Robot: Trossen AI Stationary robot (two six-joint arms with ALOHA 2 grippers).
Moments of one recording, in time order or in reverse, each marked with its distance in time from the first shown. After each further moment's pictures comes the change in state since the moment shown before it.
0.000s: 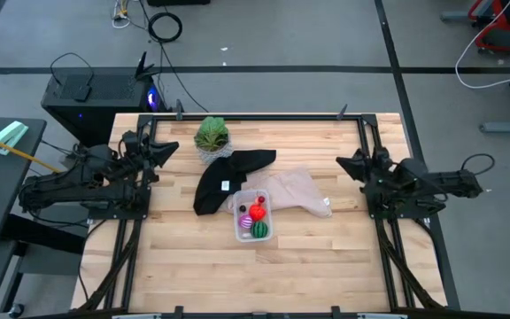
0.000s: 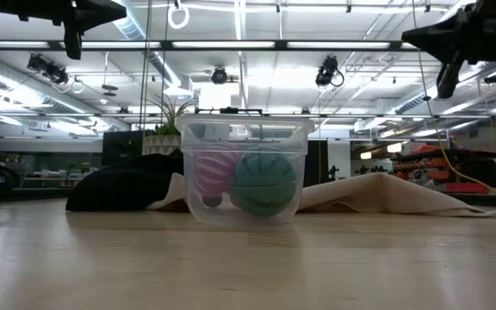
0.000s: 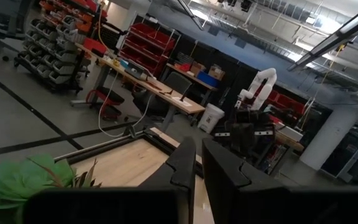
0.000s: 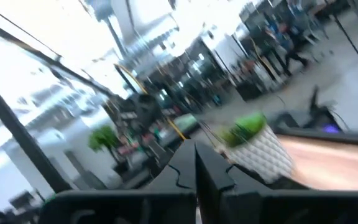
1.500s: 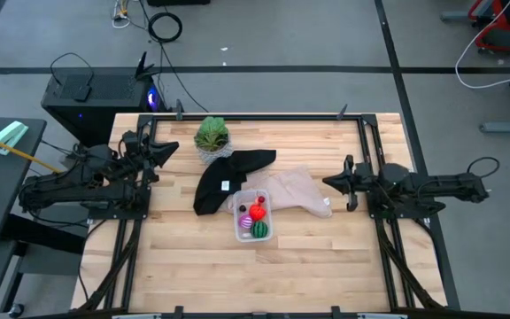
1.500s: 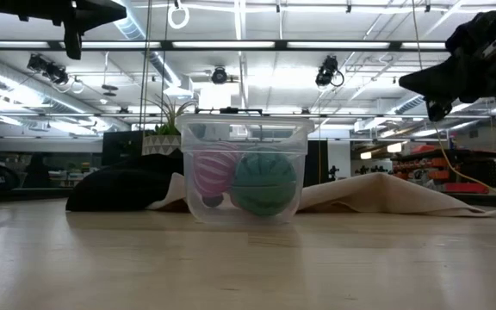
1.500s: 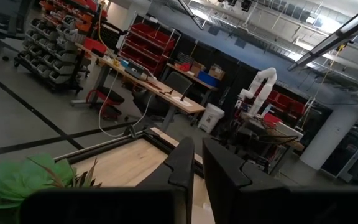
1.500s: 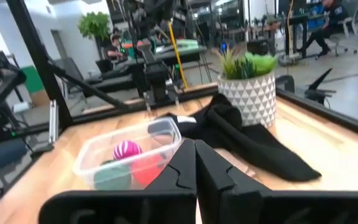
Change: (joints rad) left arm 0.000 0.000 0.000 -0.001 0.000 0.001; right arm -0.087 0.051 -0.103 -0.108 -0.271 -0.346
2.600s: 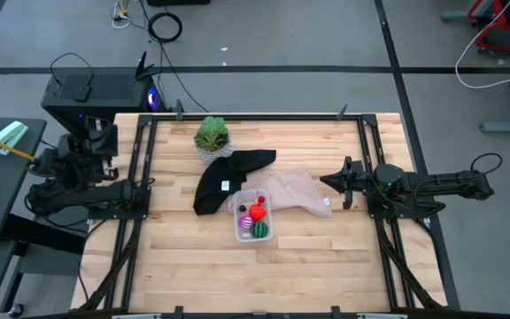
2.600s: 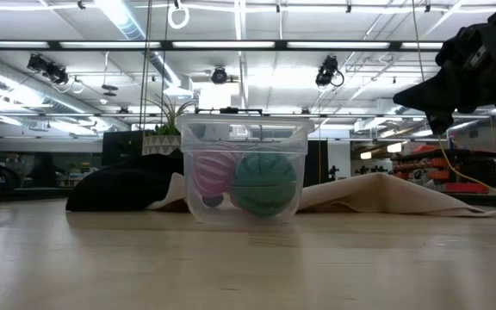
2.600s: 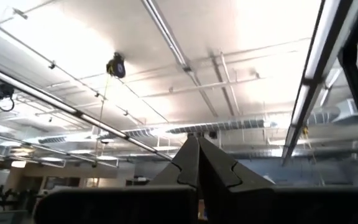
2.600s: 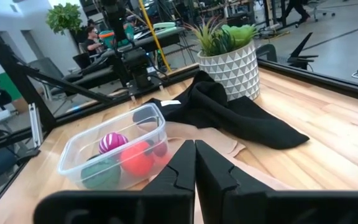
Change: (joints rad) left arm 0.000 -0.264 -0.001 0.434 0.064 0.589; right arm 0.000 0.110 0.000 0.013 0.079 0.132
